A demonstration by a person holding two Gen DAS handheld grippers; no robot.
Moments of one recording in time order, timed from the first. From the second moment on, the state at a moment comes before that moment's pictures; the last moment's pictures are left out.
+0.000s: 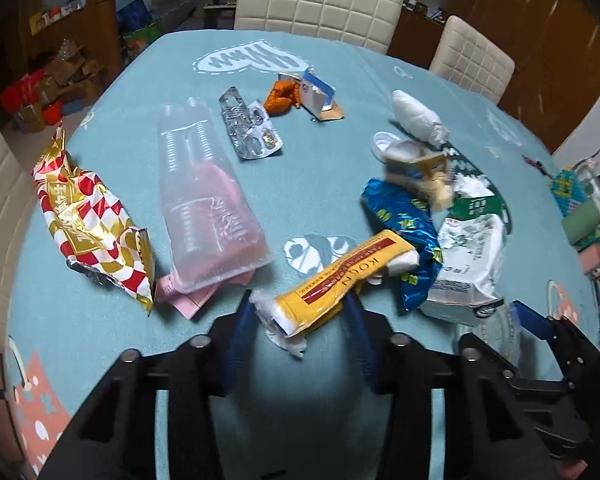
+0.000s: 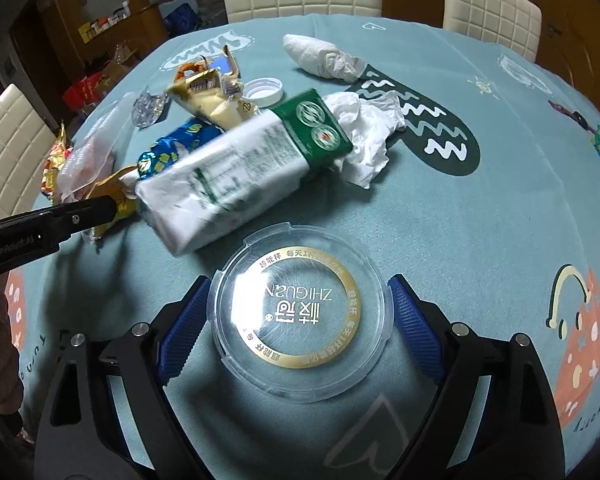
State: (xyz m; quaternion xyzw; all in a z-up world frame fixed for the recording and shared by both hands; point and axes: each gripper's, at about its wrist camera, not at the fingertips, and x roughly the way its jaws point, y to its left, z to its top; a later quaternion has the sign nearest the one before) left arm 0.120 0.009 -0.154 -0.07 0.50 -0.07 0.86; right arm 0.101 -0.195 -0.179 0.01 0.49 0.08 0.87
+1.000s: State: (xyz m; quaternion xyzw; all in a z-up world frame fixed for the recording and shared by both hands) left arm 0.060 0.016 -0.119 -0.09 0.46 -0.09 0.88; right arm 0.058 -0.175 -0.144 -0.02 0.44 0.14 0.89
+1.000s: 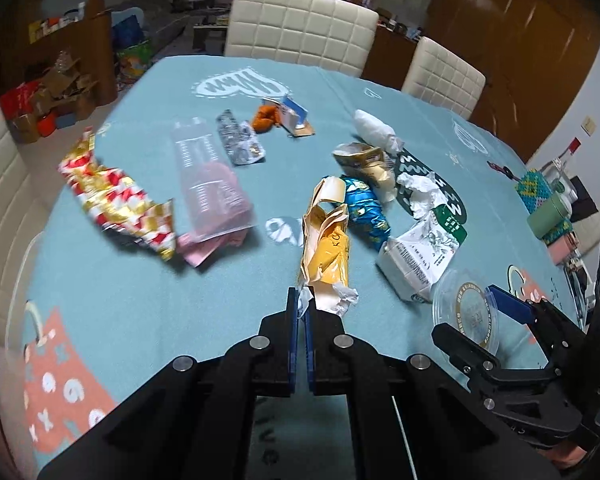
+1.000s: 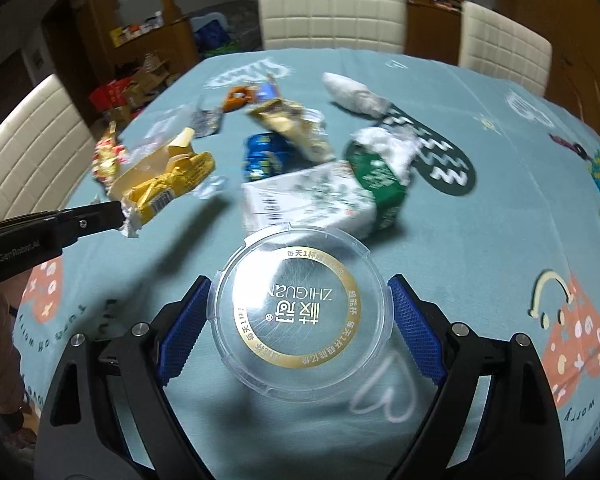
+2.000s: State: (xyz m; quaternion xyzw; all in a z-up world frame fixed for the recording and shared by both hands) left arm -0.005 0.249 -0.105 -0.19 0.40 0.21 0.87; right arm 0.089 0.080 -0.091 -0.16 0.33 0.40 0.84
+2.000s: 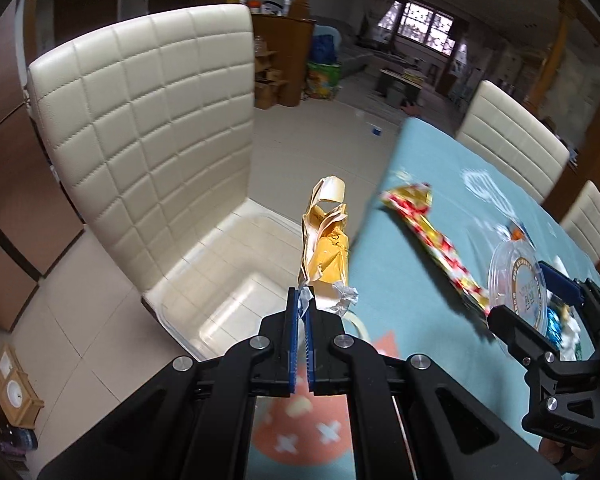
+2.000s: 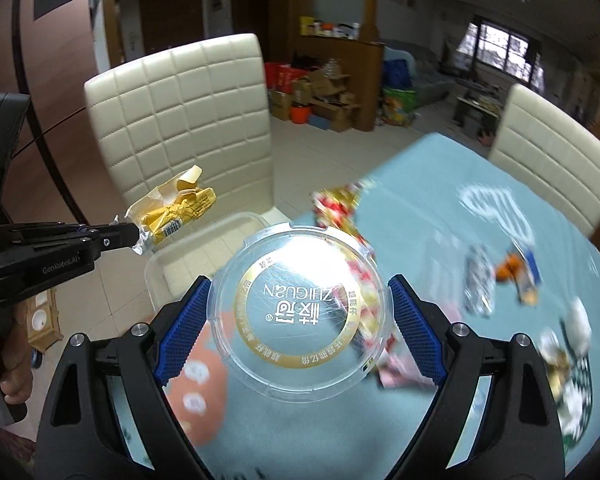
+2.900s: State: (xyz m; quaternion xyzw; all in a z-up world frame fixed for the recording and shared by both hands) left arm -0.021 0.322 -0.153 -0.25 0.41 0.34 0.81; right arm 0.107 0.184 -0.116 -0.19 0.33 0.49 0.78
